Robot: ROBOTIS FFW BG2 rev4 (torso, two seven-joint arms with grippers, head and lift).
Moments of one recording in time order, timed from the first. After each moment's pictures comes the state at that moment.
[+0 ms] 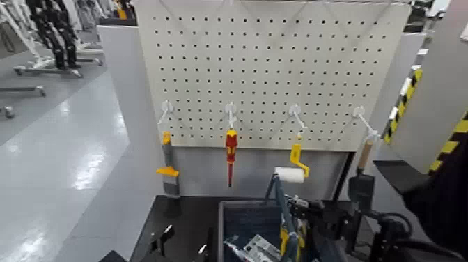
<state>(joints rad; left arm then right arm) 0.18 0.13 -0.16 -1.42 0.32 -0.37 -0.52 -0.16 -0.15 -0.09 -1.43 -0.32 0.58 0.86</state>
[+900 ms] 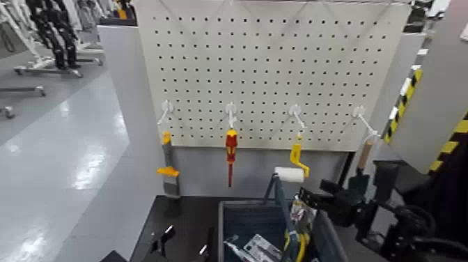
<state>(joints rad) 0.18 0.14 -0.17 -1.42 0.32 -0.37 -0.52 -0.07 -0.14 -0.12 -1.65 -0.29 0.49 0.71</state>
